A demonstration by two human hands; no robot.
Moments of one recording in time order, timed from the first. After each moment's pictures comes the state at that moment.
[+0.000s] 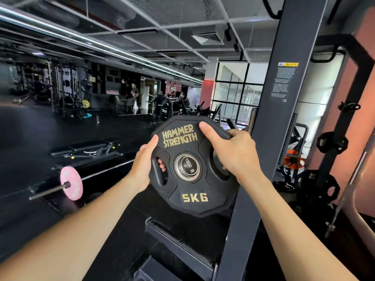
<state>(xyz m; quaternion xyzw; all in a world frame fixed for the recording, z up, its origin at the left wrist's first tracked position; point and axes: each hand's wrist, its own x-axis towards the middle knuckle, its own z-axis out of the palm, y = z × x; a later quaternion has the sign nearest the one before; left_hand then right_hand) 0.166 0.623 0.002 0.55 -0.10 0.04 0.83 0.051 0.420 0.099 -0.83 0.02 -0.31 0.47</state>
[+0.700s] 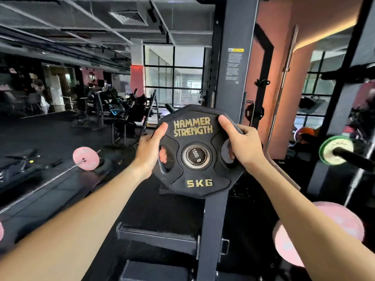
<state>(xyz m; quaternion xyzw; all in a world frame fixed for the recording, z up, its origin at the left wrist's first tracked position) 0.202 0.623 0.028 0.62 -0.27 -0.03 0.74 0.044 0.434 0.070 -0.74 0.12 -0.44 0.49</state>
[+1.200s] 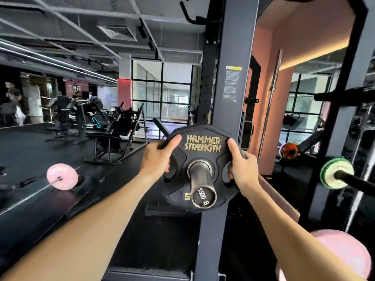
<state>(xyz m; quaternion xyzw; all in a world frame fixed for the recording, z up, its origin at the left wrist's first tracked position) 0.288 0.553 0.048 0.68 -0.31 0.08 0.66 0.140 0.366 0.042 -0.68 0.17 -0.49 0.52</state>
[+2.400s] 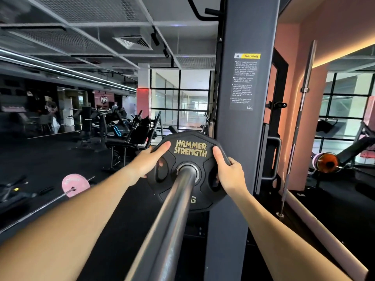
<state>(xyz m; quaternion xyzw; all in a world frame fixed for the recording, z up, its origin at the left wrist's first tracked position) 0.469 0.412 0.080 0.79 -0.24 -0.06 0.57 0.336 0.196 0.050 -0.72 0.20 -0.37 0.55</state>
